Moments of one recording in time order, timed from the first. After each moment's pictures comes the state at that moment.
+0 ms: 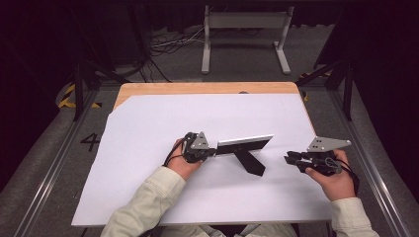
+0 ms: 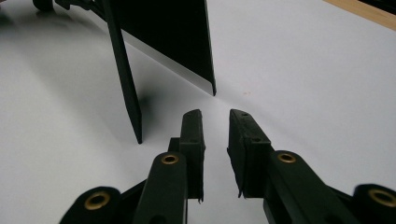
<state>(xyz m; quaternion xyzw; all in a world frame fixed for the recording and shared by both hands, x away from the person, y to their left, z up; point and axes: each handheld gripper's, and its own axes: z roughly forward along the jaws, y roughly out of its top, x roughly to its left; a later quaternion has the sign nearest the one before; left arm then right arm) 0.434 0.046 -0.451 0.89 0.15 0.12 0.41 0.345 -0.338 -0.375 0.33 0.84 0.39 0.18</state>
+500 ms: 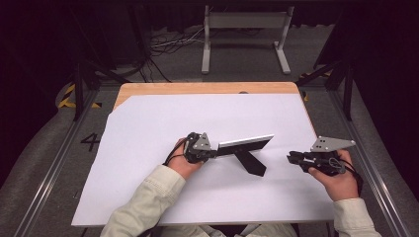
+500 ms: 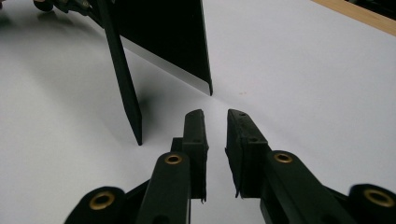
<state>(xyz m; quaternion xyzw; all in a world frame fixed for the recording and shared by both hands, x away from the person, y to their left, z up) 0.432 0.041 -0.448 0.91 0.12 0.10 0.39 0.343 -0.344 -0.371 0.33 0.84 0.39 0.19</state>
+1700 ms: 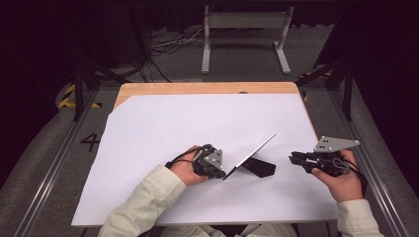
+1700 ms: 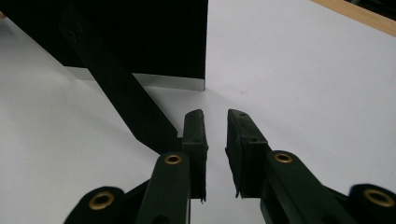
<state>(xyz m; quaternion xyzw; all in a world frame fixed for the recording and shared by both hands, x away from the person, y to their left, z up) 0.402 0.013 -0.437 0.95 -0.04 0.00 0.32 0.339 -0.348 -0.365 0.33 0.84 0.39 0.18</state>
